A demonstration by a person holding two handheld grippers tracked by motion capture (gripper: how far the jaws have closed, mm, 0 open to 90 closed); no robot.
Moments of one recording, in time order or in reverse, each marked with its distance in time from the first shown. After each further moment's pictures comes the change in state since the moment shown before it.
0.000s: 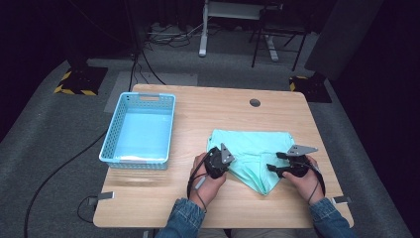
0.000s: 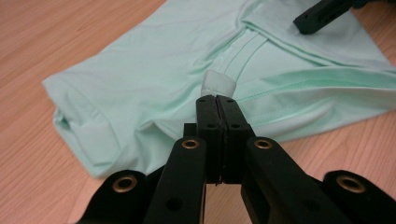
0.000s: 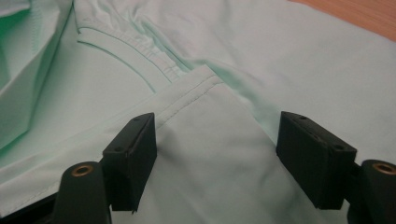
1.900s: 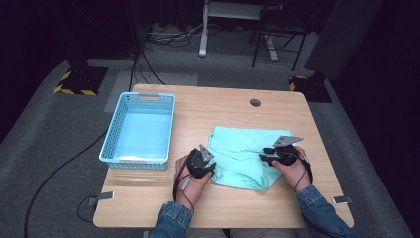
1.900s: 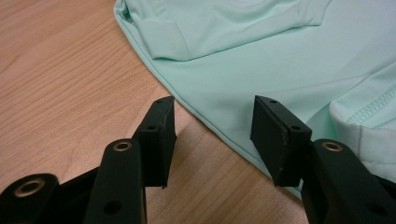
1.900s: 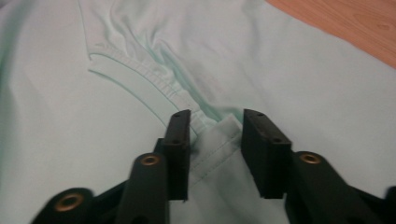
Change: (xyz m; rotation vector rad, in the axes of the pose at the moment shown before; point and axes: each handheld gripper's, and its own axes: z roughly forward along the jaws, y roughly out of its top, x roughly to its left) left arm 0.032 -0.046 0.011 0.052 0.106 -0.144; right arm 0.006 0.038 0.026 0.067 -0.007 -0.034
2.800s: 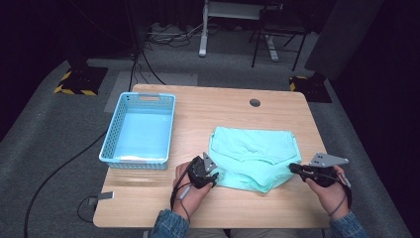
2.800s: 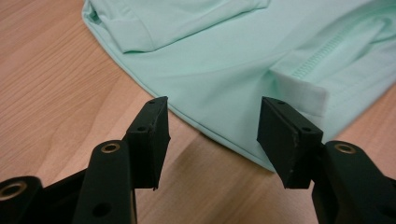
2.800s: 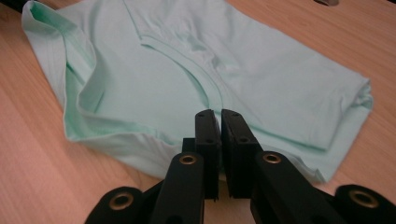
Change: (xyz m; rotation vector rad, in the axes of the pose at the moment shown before) left arm -0.024 -0.005 -0.029 0.026 -0.052 0.109; right arm 0.024 -0.046 -0.118 -0.078 -0.067 -0.008
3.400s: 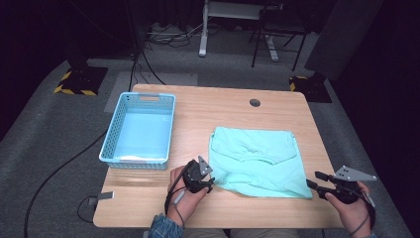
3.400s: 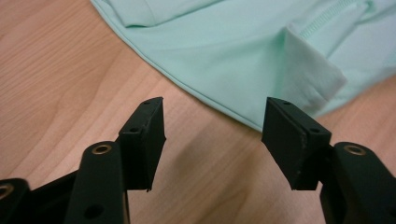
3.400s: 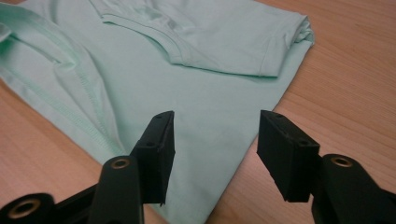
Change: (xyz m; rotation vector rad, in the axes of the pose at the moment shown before) left arm 0.005 -0.007 -0.012 0.022 0.002 -0.061; right arm -0.010 -0.044 -0.036 -0.002 -0.094 0.161
